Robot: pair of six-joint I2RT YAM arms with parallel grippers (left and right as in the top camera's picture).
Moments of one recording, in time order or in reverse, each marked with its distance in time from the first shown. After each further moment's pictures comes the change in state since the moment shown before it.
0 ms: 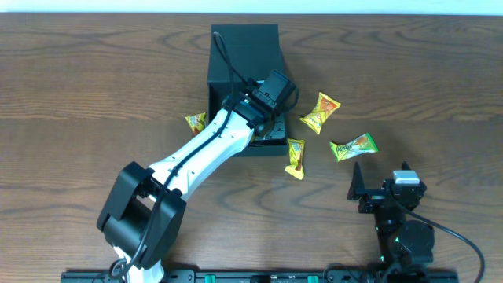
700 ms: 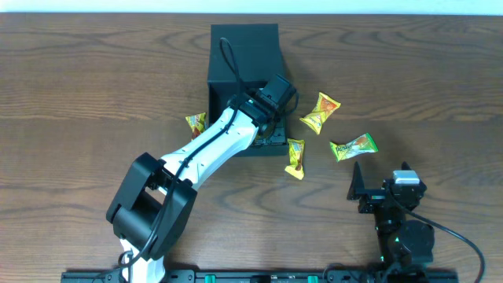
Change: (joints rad) left arm 0.000 0.058 0.000 -0.015 0.043 0.037; right arm 0.000 0.000 0.000 0.000 0.000 0.000
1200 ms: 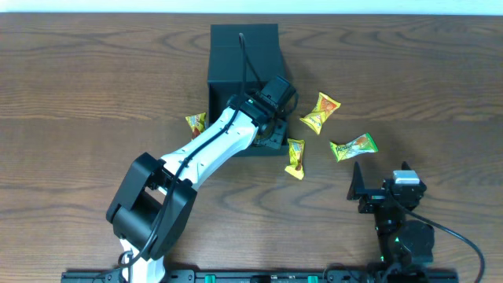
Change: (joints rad) left arm 0.000 0.000 0.000 -0.014 0.002 0.361; right arm 0.000 0.000 0.000 0.000 0.000 0.000
